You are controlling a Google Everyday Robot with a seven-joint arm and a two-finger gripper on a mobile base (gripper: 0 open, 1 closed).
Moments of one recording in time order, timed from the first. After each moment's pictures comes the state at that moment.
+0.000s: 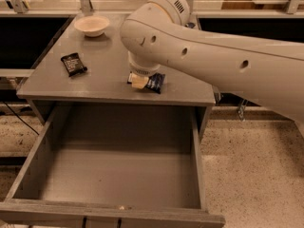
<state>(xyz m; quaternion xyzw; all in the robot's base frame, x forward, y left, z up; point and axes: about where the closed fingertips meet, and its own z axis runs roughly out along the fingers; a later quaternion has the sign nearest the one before) 0.644 0.021 0.859 -0.63 0.71 -0.15 0.29</state>
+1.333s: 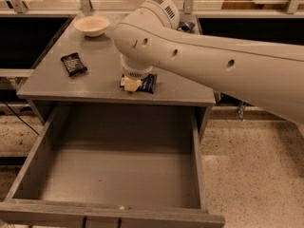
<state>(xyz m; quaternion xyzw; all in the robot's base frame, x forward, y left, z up) 0.647 0.049 0.845 -0.65 0.69 -0.13 0.29</state>
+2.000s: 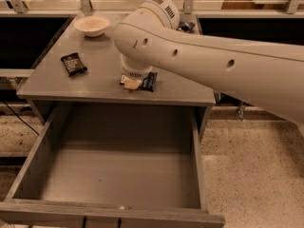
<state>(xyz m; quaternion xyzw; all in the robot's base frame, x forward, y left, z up) 0.647 0.049 0.845 -0.65 0.69 -0.13 0.29</state>
